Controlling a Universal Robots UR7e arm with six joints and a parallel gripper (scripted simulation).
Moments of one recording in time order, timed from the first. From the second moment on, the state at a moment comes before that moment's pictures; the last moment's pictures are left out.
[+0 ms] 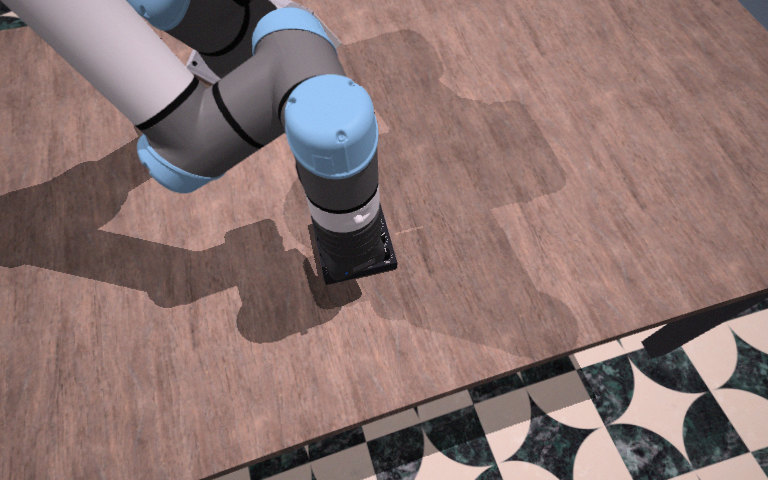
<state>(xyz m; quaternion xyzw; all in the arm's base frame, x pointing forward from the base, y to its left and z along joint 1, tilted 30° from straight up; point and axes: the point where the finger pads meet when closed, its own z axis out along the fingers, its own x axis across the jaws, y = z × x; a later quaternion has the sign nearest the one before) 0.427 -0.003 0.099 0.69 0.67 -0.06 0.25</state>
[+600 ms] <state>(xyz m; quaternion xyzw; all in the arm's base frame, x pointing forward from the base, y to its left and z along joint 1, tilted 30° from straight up) 0.427 -0.003 0.099 0.74 0.62 -0.05 0.25</state>
